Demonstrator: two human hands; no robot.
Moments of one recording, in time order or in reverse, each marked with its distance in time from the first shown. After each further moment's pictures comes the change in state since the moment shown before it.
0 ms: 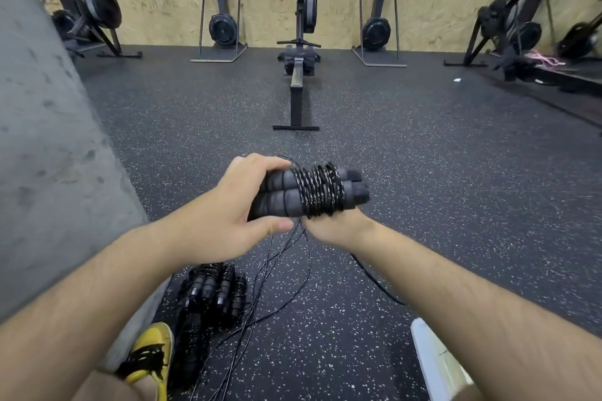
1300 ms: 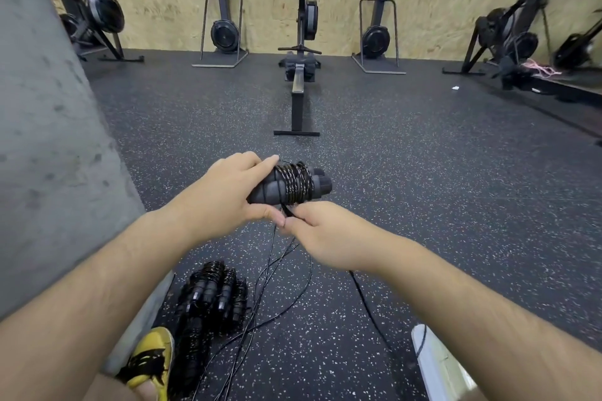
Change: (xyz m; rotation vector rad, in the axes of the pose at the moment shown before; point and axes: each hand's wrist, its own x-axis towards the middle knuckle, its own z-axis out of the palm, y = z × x) left_hand 0.020 -0.030 -0.016 0.484 -0.092 -0.136; right_hand -0.014 -0.037 -0.022 0.257 -0.395 0.204
